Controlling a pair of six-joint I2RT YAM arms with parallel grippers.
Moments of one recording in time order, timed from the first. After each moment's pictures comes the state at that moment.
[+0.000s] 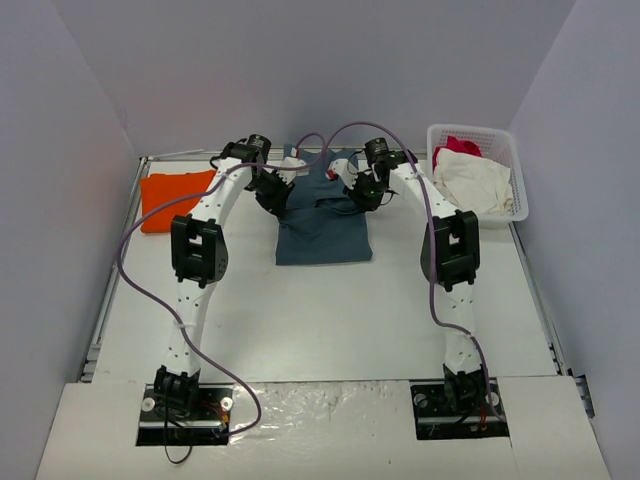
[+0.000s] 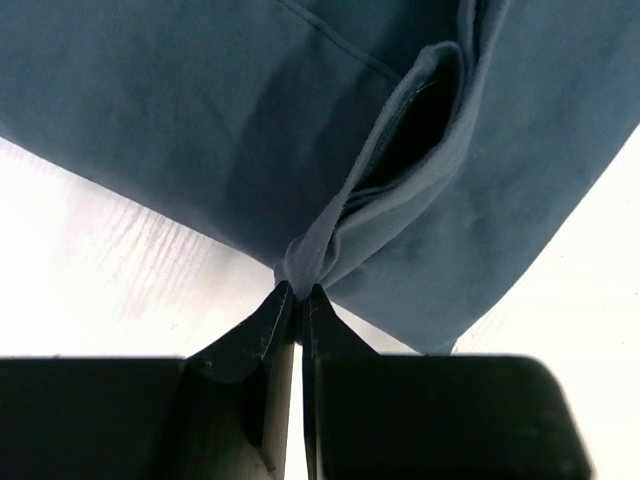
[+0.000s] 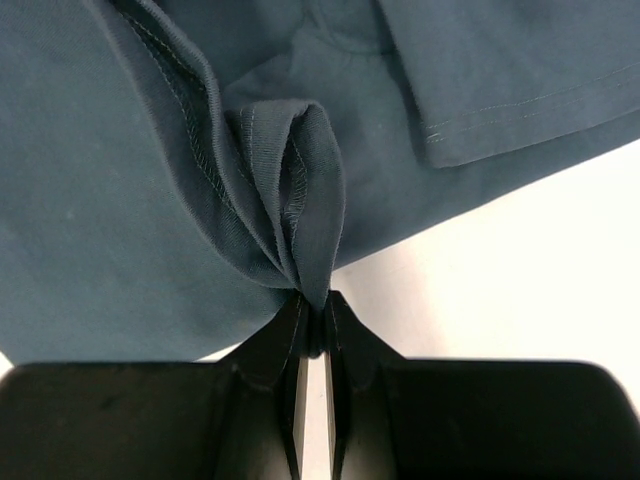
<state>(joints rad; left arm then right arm) -0.28 2.45 2.41 -1.20 0.54 0.61 0.31 2.32 2.09 -0.90 -0.32 -0.87</state>
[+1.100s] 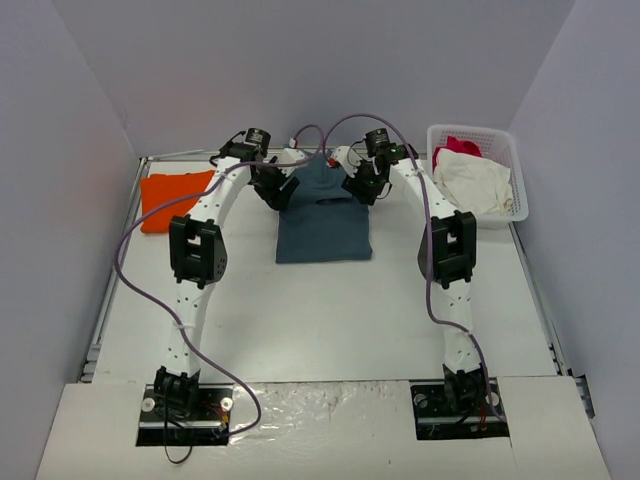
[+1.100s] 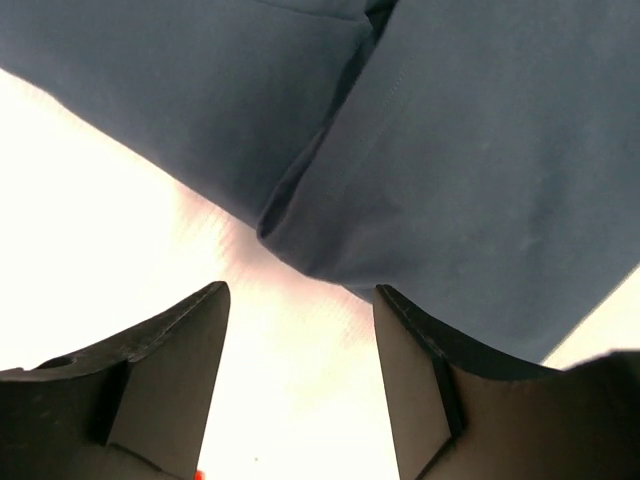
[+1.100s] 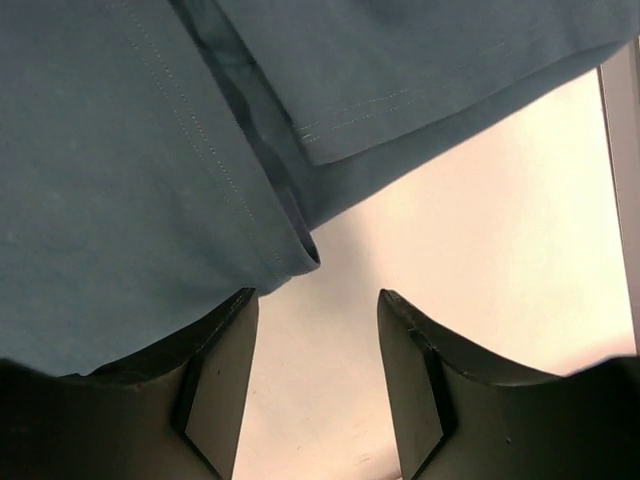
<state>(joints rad) -0.28 2.48 2.47 -1.08 0.44 0.59 0.31 2.38 2.23 -0.88 -0.21 -0.84</state>
